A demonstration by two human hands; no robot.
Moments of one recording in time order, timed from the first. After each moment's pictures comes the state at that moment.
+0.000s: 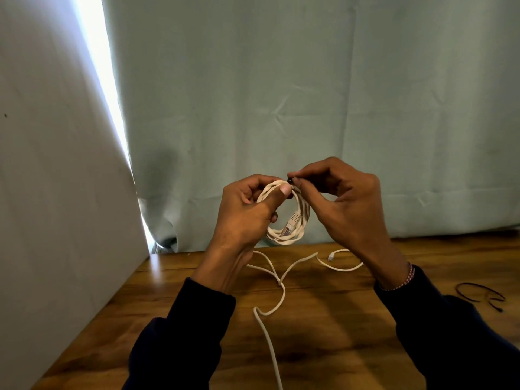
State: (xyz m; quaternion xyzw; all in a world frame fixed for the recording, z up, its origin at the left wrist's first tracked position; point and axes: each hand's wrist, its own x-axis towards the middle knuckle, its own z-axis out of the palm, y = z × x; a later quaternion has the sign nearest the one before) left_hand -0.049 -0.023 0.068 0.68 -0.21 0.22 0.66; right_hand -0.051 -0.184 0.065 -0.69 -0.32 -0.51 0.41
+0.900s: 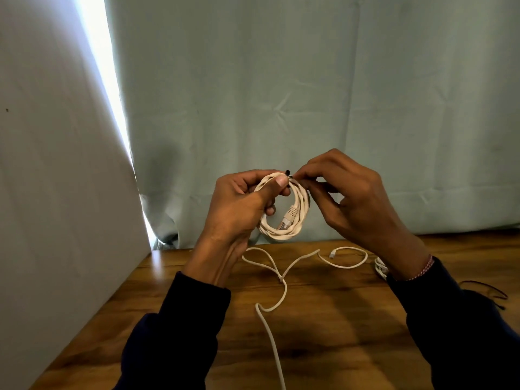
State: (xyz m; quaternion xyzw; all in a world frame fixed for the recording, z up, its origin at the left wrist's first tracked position) left_hand -0.057 -0.013 0.077 0.66 -0.21 0.19 0.70; right_hand -0.049 -0.199 0.072 -0.72 -0.40 -0.53 0.18
